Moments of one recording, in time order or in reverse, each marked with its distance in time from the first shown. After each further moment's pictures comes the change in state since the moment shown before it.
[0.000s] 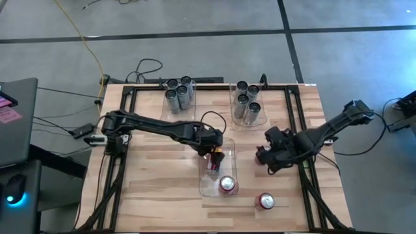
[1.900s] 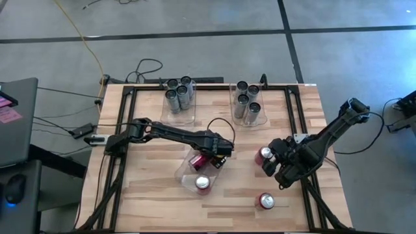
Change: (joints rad) left arm -0.022 0.313 0.238 -0.293 -0.201 0.112; right arm 0.207 0.020 -0.072 0.011 0.060 0.072
